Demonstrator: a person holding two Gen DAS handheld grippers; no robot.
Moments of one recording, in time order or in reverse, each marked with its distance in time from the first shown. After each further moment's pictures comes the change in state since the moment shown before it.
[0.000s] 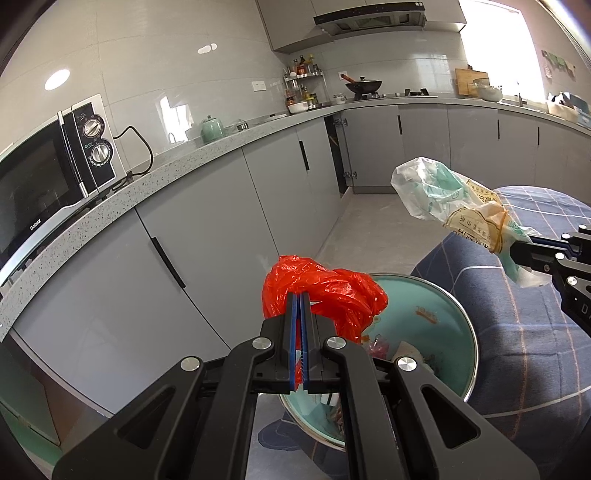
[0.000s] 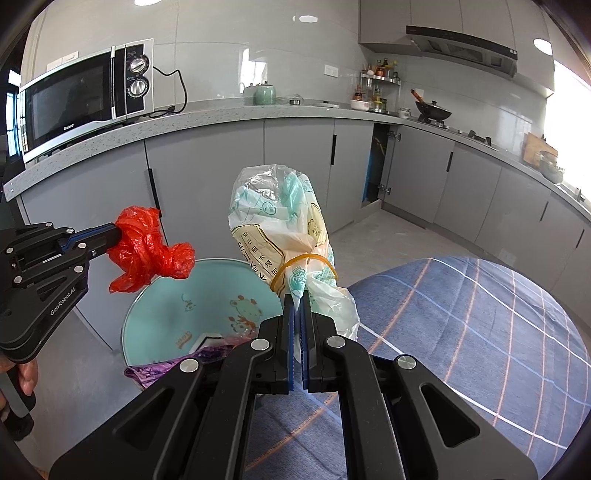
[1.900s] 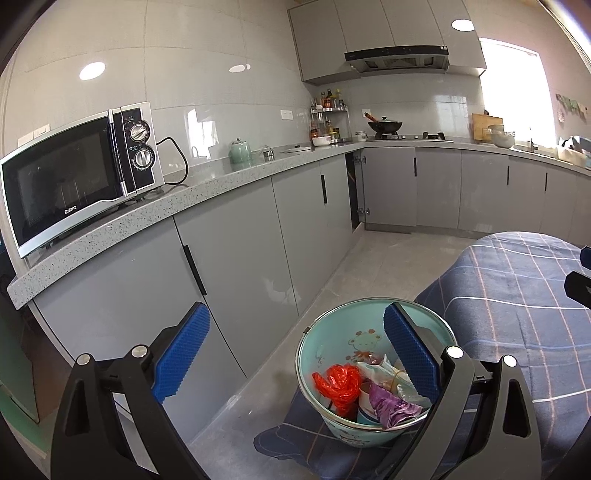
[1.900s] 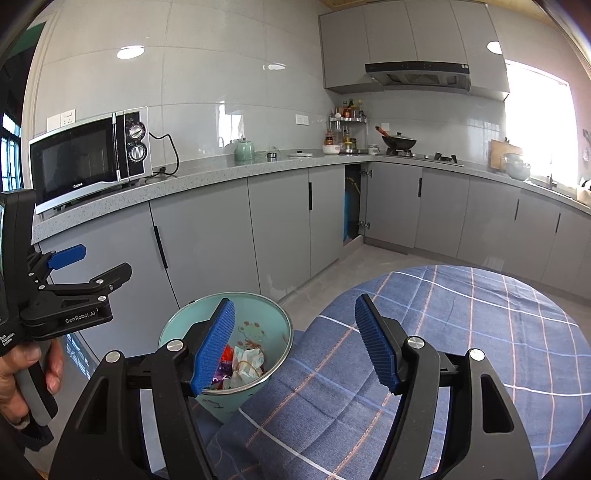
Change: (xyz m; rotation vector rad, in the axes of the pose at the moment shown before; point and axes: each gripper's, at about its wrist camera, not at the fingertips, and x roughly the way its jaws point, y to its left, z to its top) left arm -0.066 0.034 -0.011 -0.119 -0.127 0.025; right arm -0.113 -0.012 -0.033 0.119 -0.205 -0.046
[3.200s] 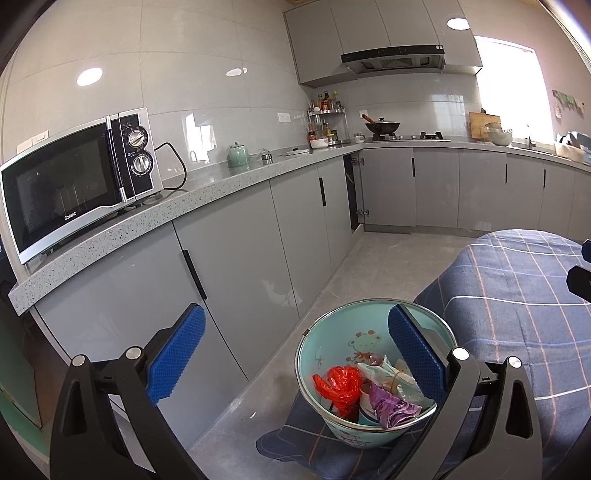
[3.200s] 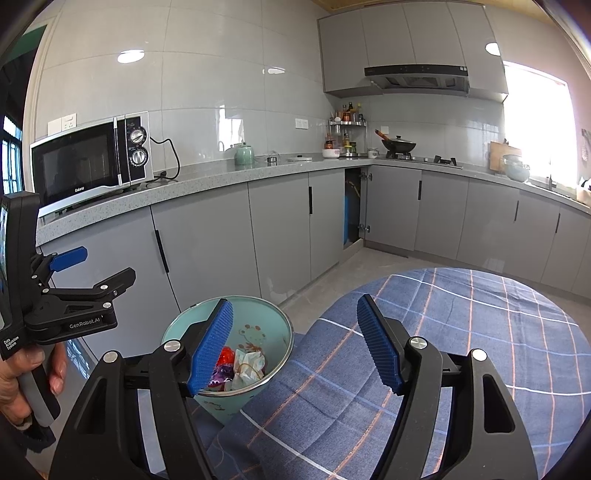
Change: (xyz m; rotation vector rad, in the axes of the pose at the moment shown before) left arm -0.002 -0.003 0.001 0.019 -0.012 0.001; right arm -0.004 0.004 0.001 0.004 -0.017 -0.002
